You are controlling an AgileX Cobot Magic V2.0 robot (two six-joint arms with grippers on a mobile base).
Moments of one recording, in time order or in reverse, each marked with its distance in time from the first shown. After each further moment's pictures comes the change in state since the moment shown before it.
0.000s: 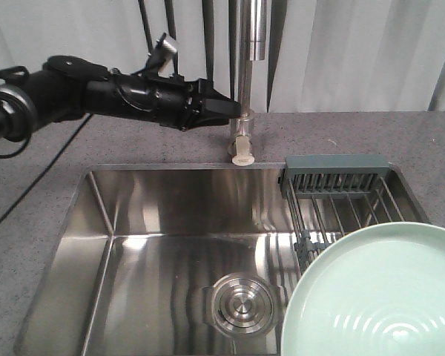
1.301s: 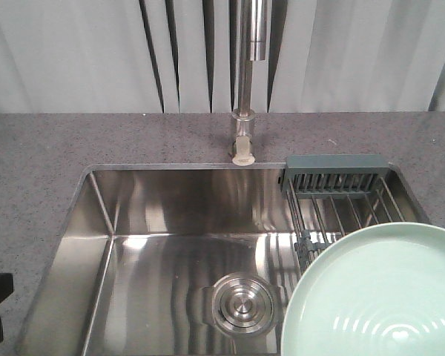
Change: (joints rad) left arm 0.210 -1.505 1.422 0.661 -0.415 -0.339; right arm 0.000 0.000 0.000 -0.001 0.001 0.000
